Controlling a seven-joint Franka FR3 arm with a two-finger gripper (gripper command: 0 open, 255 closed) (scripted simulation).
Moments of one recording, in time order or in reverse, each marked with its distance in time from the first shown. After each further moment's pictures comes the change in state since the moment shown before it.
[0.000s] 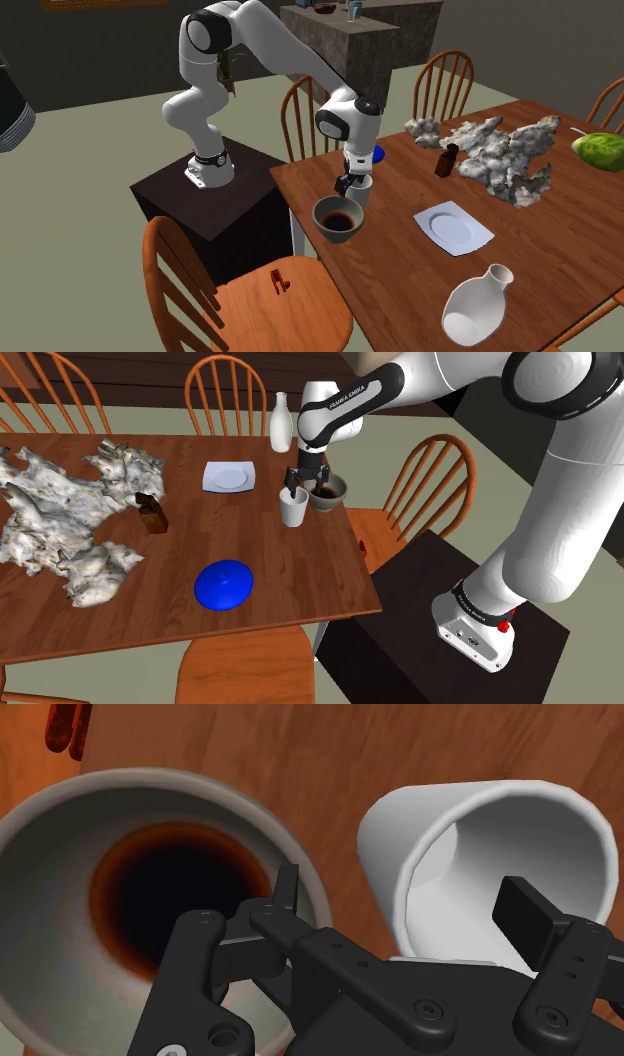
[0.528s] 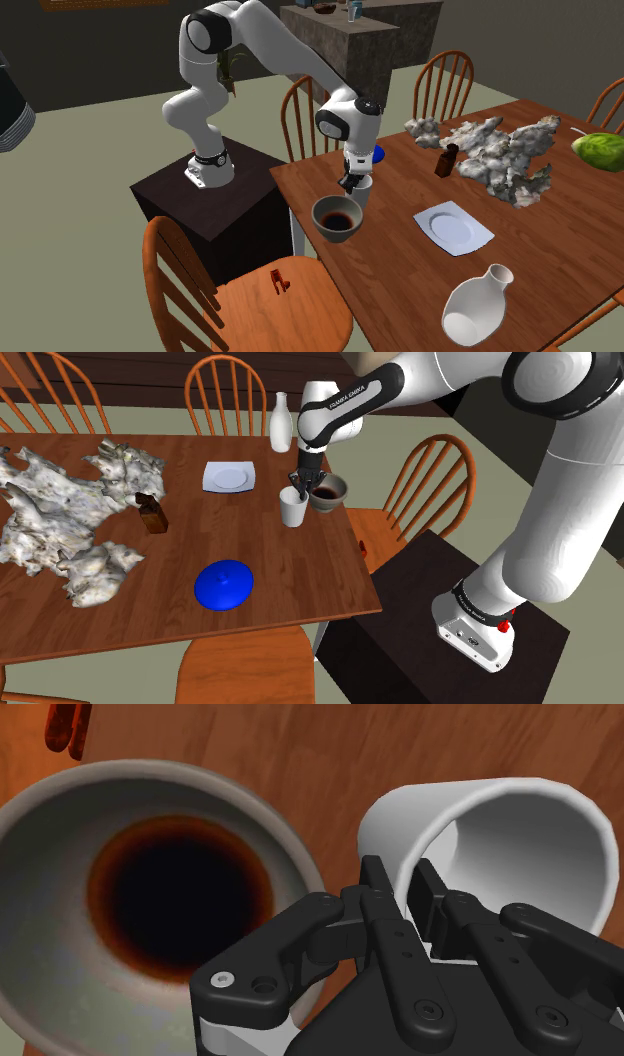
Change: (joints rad) arm 0.000 0.000 0.000 0.001 0.000 0.000 0.000
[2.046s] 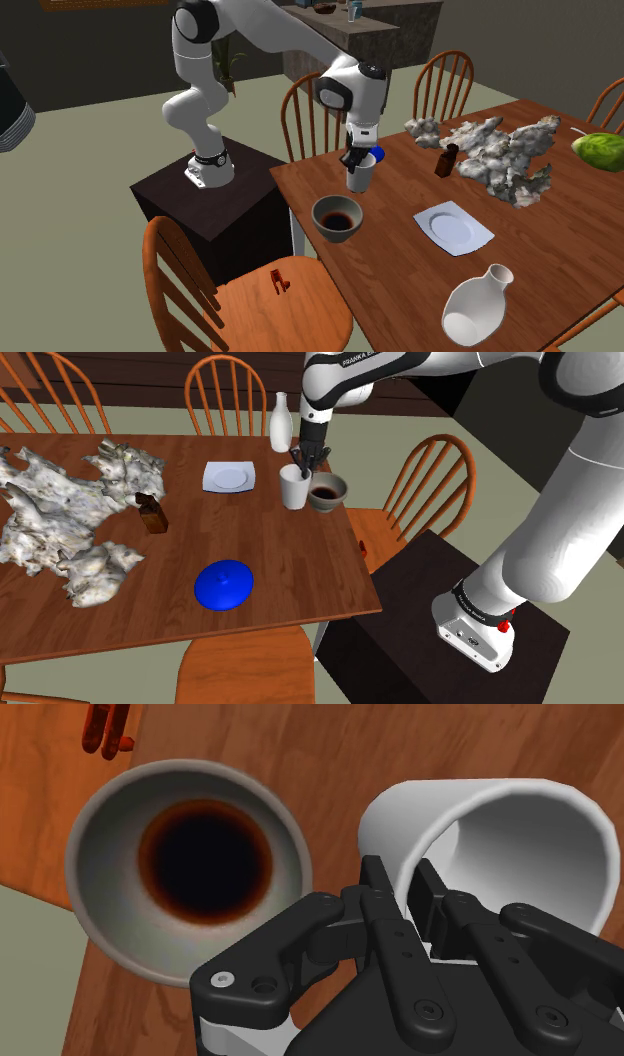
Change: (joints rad) arm -0.004 -0.126 0.000 0.070 -0.005 -0.195 0.026
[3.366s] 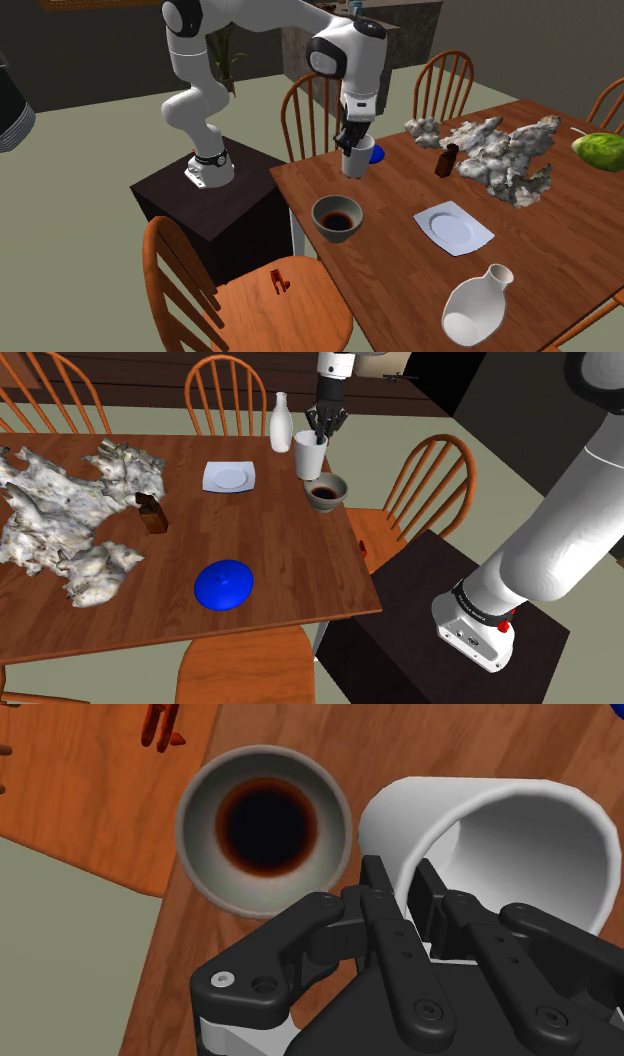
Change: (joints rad) arm -0.053 -0.087 -0.038 0.142 -0.008 -0.239 -0.055
